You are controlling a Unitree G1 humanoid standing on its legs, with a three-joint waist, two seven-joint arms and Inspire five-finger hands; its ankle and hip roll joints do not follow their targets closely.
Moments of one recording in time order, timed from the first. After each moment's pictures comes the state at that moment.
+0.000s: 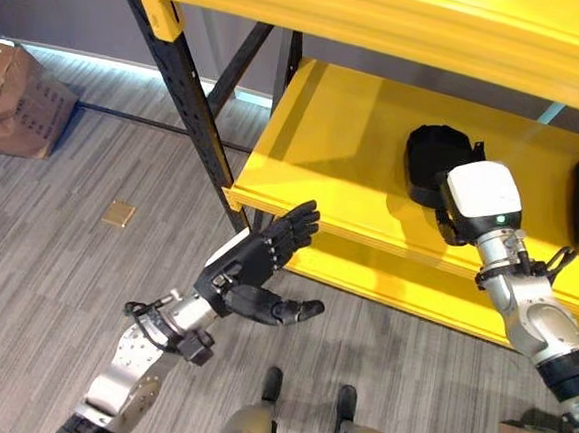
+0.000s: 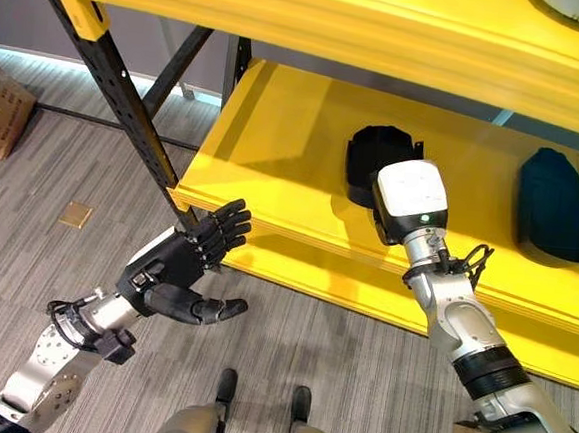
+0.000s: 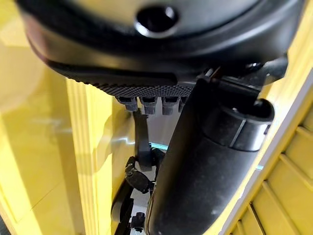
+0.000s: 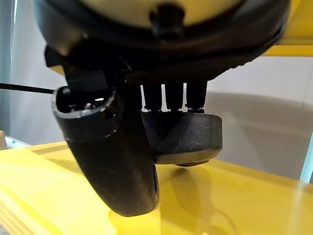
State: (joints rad) left arm 0.01 0.62 -0.23 -0.18 -0.66 -0.24 -0.41; right arm -0.53 -0.84 0.42 0.23 -0.84 0.11 -0.27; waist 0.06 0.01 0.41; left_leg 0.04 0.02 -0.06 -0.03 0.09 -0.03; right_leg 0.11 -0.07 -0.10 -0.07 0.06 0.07
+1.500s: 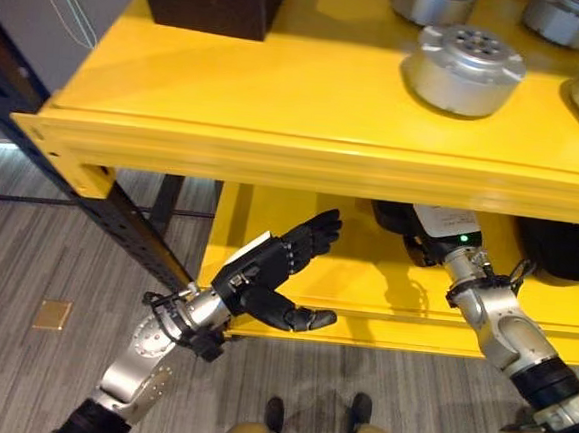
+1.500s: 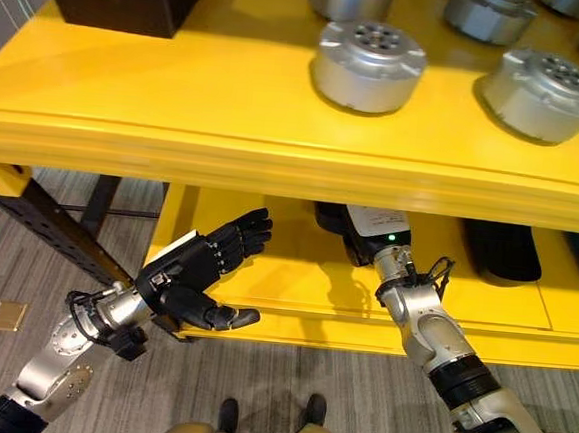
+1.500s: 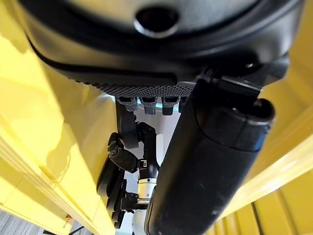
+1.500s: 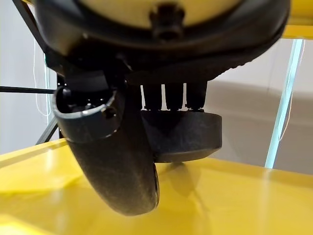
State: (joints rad) left arm -0.05 0.64 -0.31 -0.13 -0.66 -0.24 -0.46; right arm -0.49 -0.75 0.49 0.21 -0.82 0.11 -0.22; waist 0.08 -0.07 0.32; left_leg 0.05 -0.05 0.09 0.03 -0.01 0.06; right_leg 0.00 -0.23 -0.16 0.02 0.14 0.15
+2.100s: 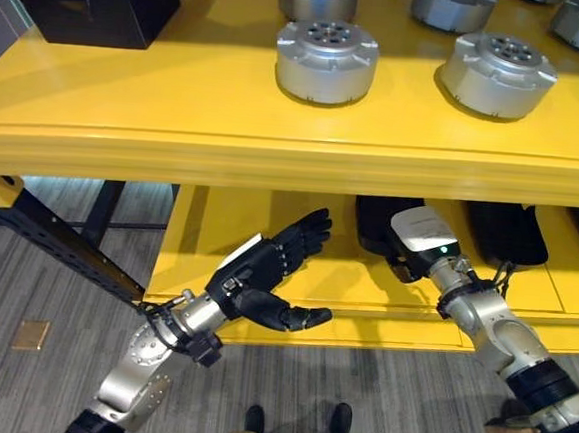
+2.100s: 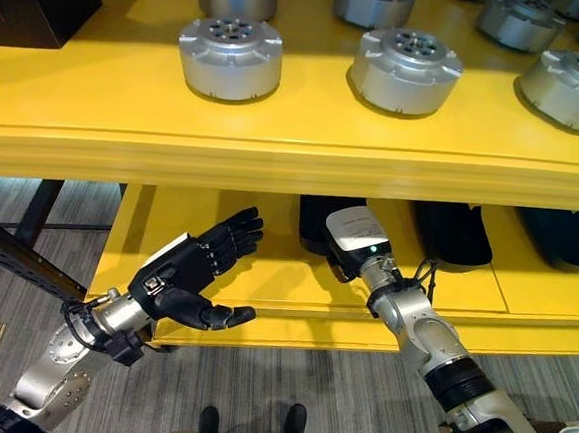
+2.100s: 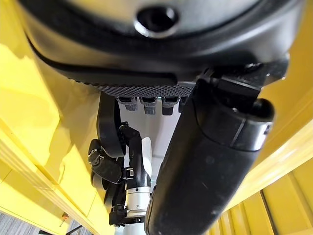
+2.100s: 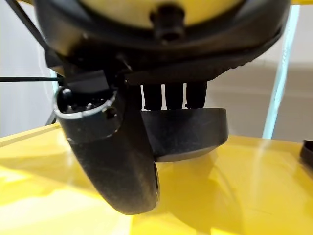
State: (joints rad) left arm -0.02 0.61 -0.28 -0.14 -0.66 -0.24 -0.44; right arm -0.48 -0.73 0.50 0.25 -0.84 -0.04 -0.12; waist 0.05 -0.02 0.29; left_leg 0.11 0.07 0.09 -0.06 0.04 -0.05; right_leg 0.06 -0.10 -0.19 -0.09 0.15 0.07
